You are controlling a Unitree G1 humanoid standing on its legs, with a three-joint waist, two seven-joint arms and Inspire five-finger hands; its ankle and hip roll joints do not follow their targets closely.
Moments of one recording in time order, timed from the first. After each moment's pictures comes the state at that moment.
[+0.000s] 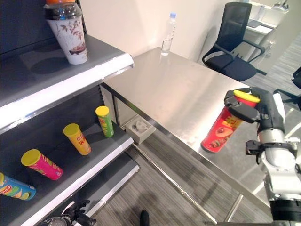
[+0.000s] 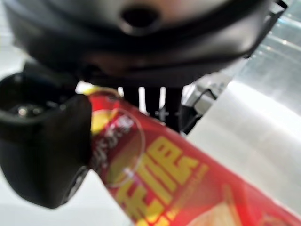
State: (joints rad) left arm 0.00 0.29 -0.18 1.12 0.07 -0.10 -0.01; right arm -0.10 -0.93 -0.23 0.22 0.39 -0.10 -0.08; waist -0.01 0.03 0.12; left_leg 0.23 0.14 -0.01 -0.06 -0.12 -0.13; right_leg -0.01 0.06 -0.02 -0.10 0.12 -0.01
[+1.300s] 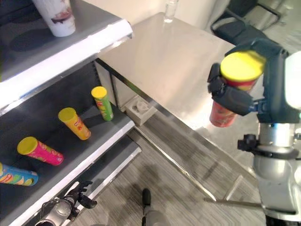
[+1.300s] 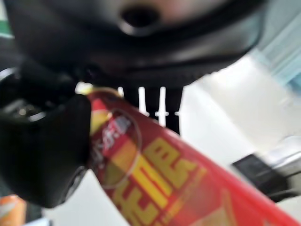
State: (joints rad) left arm -0.18 0.30 -0.25 1.08 0.22 -0.10 0.06; right arm 0.09 -0.77 -0.44 -0.37 -0.20 -0.17 -0.32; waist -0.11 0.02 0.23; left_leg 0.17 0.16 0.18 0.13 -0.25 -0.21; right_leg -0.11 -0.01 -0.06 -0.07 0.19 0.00
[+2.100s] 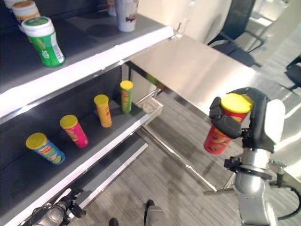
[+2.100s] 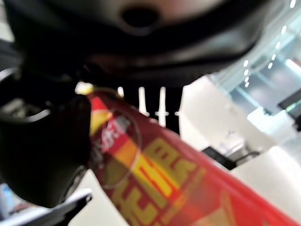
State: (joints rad) left arm -0.10 0.34 -0.26 1.10 0.27 -0.08 0.08; right arm 0.14 -0.59 -0.32 -0.27 -0.27 -0.11 -0.38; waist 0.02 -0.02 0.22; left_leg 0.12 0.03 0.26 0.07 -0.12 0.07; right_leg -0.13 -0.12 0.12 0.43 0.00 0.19
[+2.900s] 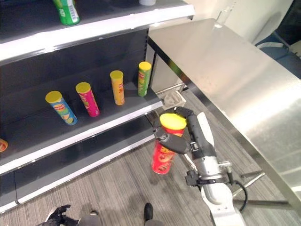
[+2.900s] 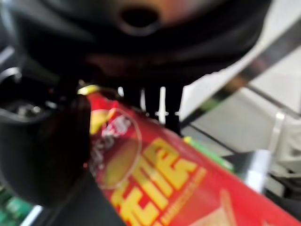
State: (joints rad) left arm 0.03 0.31 -0.04 1.21 0.13 -0.08 0.16; right arm 0.23 -0.57 -0.04 -0.49 -0.06 -0.21 -0.11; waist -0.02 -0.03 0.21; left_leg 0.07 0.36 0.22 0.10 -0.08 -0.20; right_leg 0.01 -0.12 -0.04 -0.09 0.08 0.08
